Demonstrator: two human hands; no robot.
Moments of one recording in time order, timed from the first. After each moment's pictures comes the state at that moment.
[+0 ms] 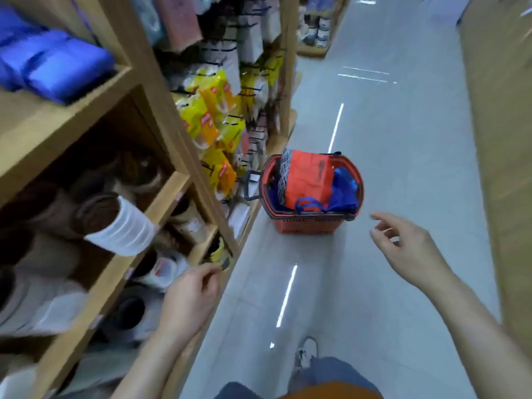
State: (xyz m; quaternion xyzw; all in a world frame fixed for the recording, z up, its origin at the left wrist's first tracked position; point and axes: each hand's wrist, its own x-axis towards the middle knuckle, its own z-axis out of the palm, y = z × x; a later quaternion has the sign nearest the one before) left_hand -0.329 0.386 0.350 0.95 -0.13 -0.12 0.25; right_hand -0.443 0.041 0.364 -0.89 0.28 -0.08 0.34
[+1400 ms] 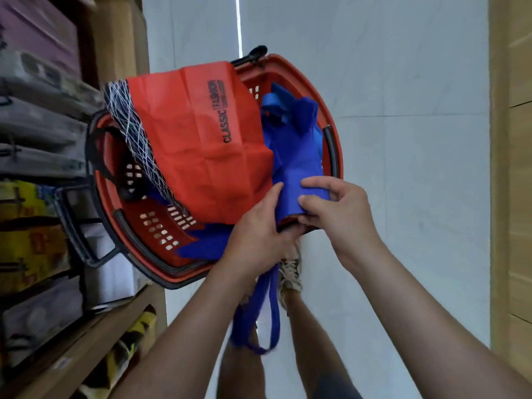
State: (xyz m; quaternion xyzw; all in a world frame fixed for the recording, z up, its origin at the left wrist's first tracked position) left_hand -0.049 -0.109 -0.025 0.77 -0.31 -0.48 0.29; right_hand -0.140 -0.215 0.021 -0.48 0.60 -0.07 0.64
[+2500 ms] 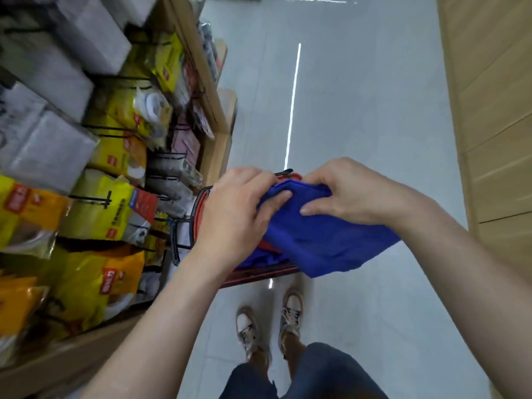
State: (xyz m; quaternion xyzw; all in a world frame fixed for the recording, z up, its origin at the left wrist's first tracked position) left_hand -0.029 -0.095 0.350 0.82 -0.47 -0.01 0.33; right_hand -0.121 -0.273 0.384 -0.93 0.10 0.15 0.32
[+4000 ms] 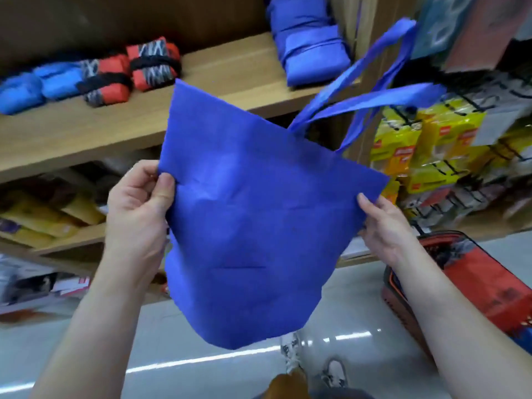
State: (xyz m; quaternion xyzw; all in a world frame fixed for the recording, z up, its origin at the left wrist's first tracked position) left_hand -0.365 0.376 0.525 0.73 0.21 0.36 0.54; right_hand -0.155 0.146 0.374 -0.54 0.01 0.31 0.78
